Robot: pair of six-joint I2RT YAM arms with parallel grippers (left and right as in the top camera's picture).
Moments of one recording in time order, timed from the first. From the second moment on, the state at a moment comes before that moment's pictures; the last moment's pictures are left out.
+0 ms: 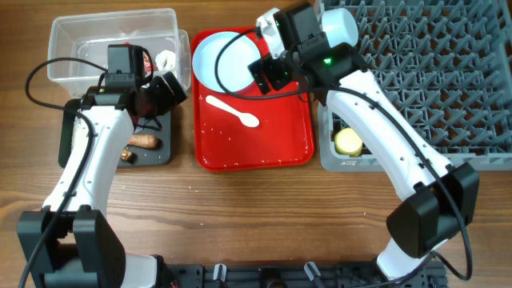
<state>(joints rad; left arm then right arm) -0.01 1.60 1.21 -0.71 0.08 -0.58 0.51 1.85 1.72 -0.73 -0.04 -0.14</state>
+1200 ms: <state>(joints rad) -0.01 1.60 1.21 -0.71 0.08 -0.58 0.51 2.10 1.72 -0.33 -0.02 0.40</state>
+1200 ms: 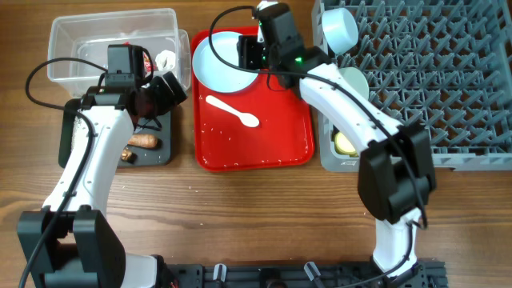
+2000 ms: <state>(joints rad) -0.01 1.60 1.21 -0.71 0.08 -0.58 0.51 2.30 1.72 -0.35 0.03 0.73</state>
